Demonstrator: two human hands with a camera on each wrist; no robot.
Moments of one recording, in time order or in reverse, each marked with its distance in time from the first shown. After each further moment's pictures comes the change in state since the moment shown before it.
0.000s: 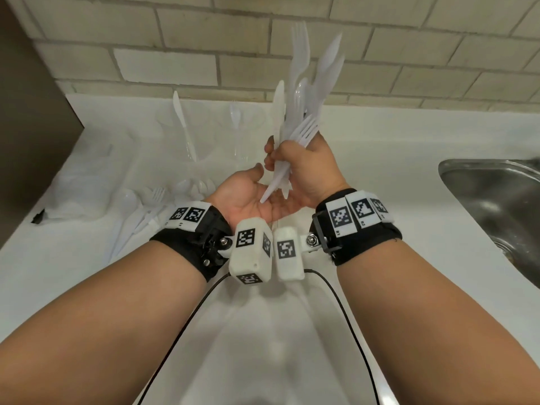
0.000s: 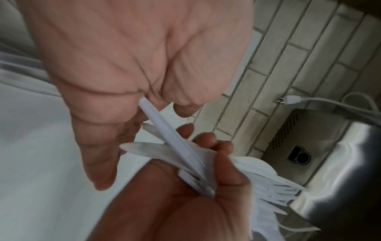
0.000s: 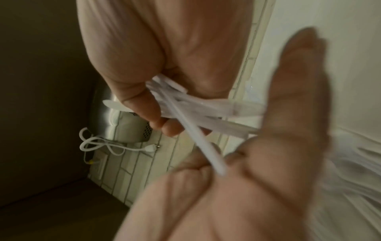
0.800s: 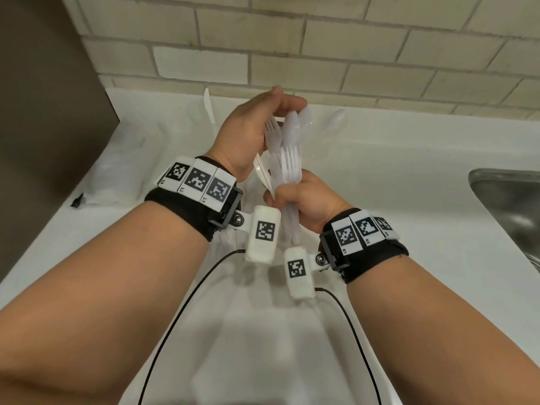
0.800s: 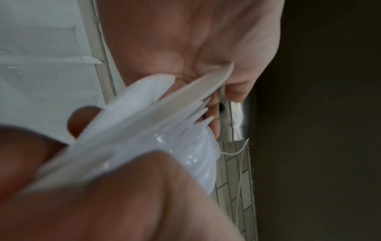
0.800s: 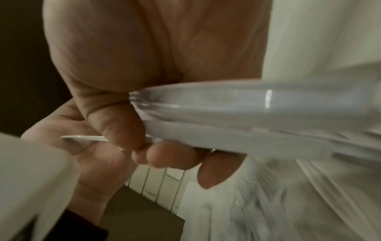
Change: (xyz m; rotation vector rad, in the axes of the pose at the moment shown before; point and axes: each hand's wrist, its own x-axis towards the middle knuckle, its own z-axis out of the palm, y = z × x) left_hand -0.038 0.049 0.024 0.828 0.123 0.967; right_hand -0.022 0.031 0.015 -0.144 -0.361 0.354
